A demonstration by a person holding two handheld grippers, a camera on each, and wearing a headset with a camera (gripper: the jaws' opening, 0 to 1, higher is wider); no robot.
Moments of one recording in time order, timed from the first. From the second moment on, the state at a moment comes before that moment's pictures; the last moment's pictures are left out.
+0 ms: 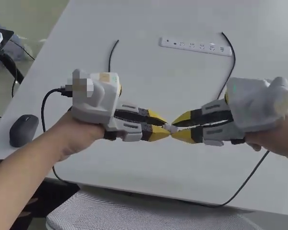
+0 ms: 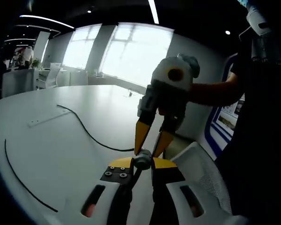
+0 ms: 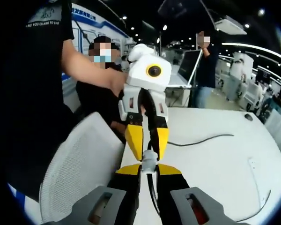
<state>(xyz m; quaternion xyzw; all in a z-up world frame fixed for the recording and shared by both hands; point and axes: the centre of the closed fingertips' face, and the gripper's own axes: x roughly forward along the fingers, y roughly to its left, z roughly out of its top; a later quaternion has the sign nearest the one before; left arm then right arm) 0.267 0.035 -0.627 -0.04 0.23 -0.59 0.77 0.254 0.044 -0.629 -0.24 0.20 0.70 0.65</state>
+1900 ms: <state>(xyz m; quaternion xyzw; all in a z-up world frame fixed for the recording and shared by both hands) 0.280 0.039 -0.622 -0.01 0.19 -0.58 0.79 0.289 0.006 -0.648 -0.20 0.25 0.54 0.78</state>
